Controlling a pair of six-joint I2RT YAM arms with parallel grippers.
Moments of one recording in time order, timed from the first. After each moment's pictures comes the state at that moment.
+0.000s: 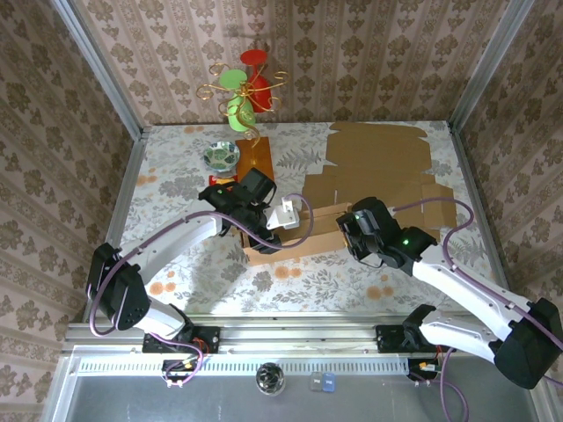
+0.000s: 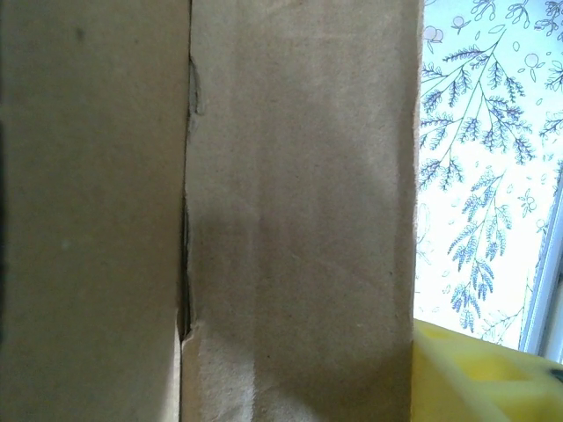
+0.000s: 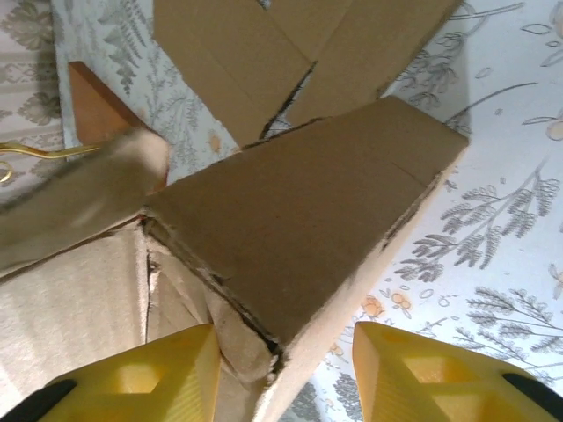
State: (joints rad) left arm -0.78 1.47 1.23 -0.90 0.27 0.58; right arm 0.62 1.04 0.77 -0.54 0.10 1.67
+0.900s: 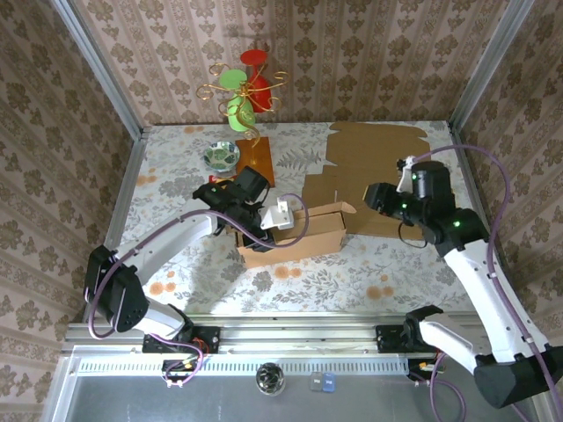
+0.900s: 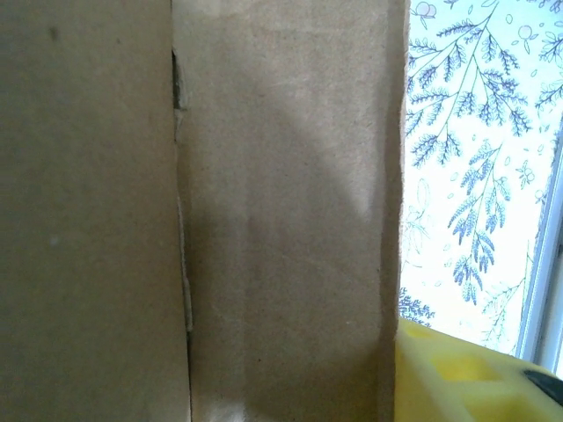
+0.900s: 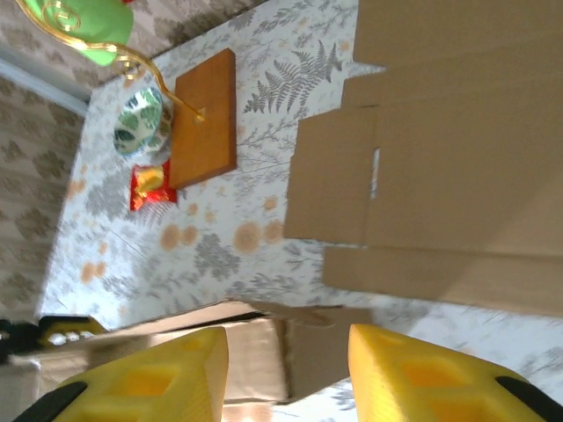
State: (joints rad) left arm -0.73 1.45 1.22 -0.94 0.29 0.66; right arm 0.20 0.99 1.09 -0.77 -0.23 0.44
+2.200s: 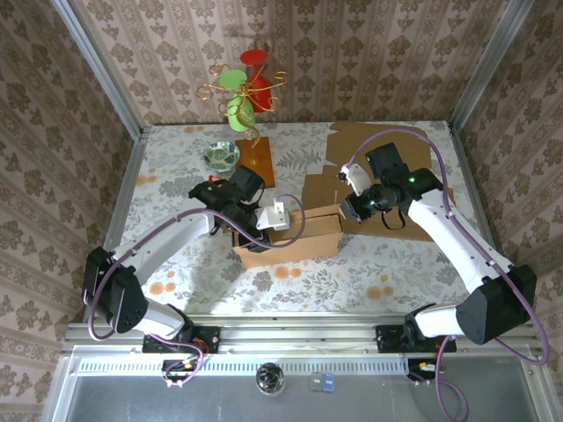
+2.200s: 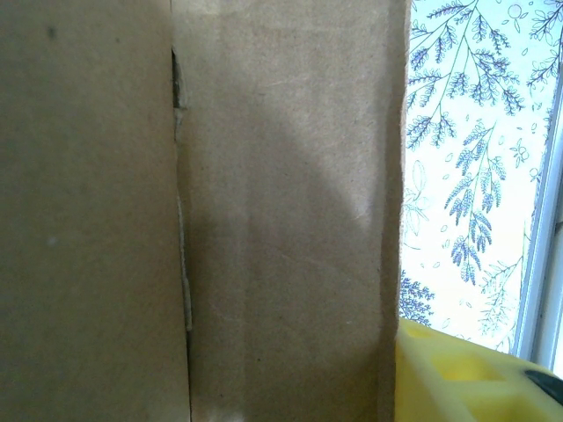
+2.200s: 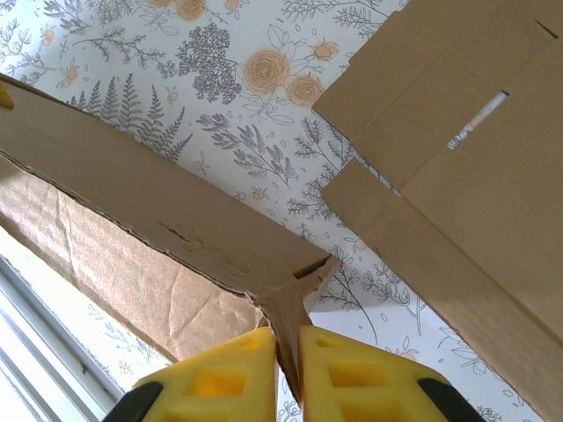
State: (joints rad) left arm -0.71 1.45 1.21 -0.97 0.32 0.72; right arm 0.34 1.36 1.27 -0.97 -0.31 -0.15
